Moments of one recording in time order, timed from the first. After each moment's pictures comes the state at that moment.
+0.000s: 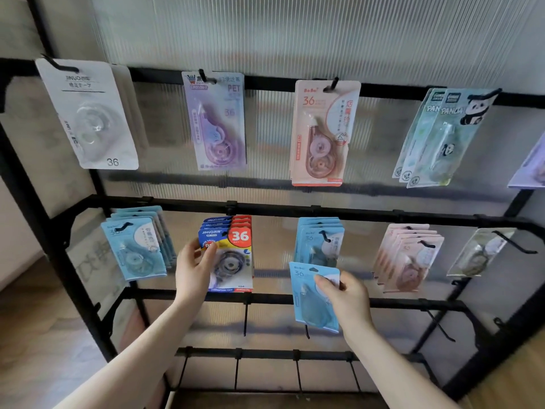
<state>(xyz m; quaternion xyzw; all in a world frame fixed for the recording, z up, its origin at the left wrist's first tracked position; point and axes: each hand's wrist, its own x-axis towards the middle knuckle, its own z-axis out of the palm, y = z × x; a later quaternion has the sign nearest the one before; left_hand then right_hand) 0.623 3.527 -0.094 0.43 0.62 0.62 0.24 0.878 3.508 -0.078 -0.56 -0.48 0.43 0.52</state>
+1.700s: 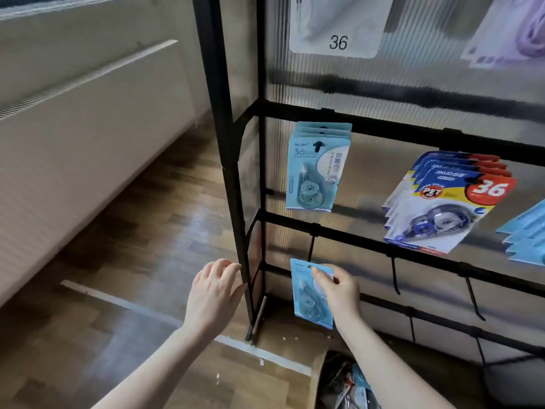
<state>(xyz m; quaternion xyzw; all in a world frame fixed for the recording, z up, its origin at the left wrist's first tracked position) 0.380 3.377 -0.238 0.61 0.77 0.16 -0.06 0.591 3.484 -0.243 -0.57 -0.53 0.52 0.35</state>
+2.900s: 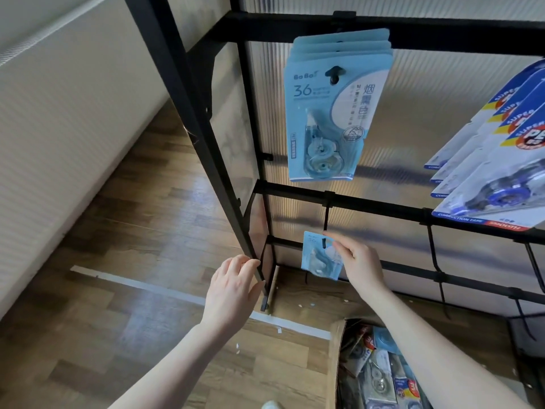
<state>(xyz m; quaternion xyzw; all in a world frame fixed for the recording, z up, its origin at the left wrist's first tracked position) 0.377 3.407 -0.314 0.65 0.74 0.15 0.00 0.594 3.543 -0.314 -0.53 -0.69 0.42 0.26</state>
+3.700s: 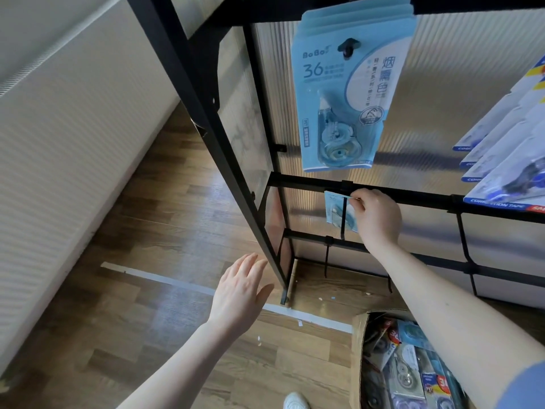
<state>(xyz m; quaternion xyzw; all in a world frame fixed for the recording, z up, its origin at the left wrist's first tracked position) 0.359 3.391 -0.320 0.66 0.75 0.04 0.01 0.562 3.597 -0.303 -0.59 -0.76 0.13 0.25</state>
